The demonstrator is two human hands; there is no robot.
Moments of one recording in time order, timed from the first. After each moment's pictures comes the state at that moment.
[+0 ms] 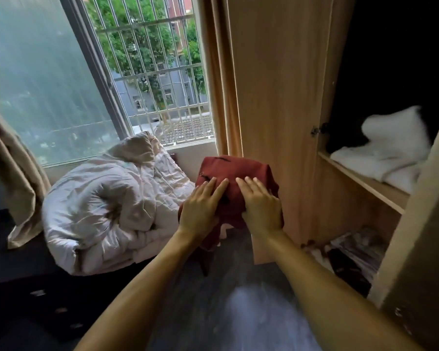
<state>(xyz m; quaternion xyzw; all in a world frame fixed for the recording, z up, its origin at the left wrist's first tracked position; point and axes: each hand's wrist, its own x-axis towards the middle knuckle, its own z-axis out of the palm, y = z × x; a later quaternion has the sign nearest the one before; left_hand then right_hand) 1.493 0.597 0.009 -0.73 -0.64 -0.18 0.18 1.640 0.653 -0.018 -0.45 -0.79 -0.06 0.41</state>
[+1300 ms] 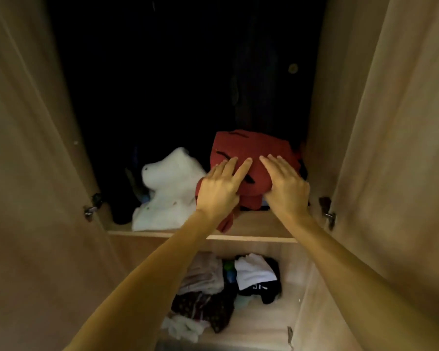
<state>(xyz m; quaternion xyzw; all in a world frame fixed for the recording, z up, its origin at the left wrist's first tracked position) 1.802 0.964 0.065 -0.93 -0.01 -0.37 0.05 1.895 0.827 0.047 -0.81 -0.36 -0.37 0.29</state>
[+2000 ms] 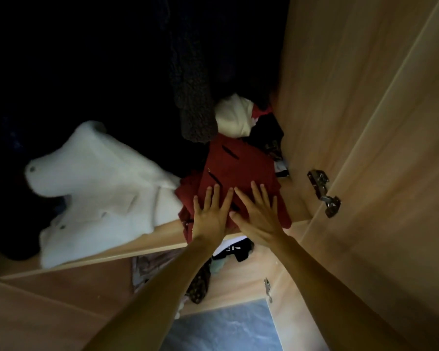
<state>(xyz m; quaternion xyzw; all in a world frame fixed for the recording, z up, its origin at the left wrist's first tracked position) 1.970 1.010 -0.149 -1.00 -0.03 -0.09 0.03 2.011 0.865 -0.130 -0.94 -0.24 0.04 0.24</state>
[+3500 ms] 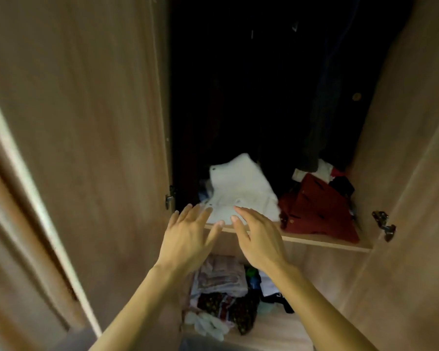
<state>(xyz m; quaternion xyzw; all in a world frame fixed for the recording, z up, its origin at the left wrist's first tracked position) 1.513 1.104 0.055 -0.95 -0.22 -0.22 -0.07 1.634 0.976 0.041 -0.82 -0.44 -0.12 0.34</state>
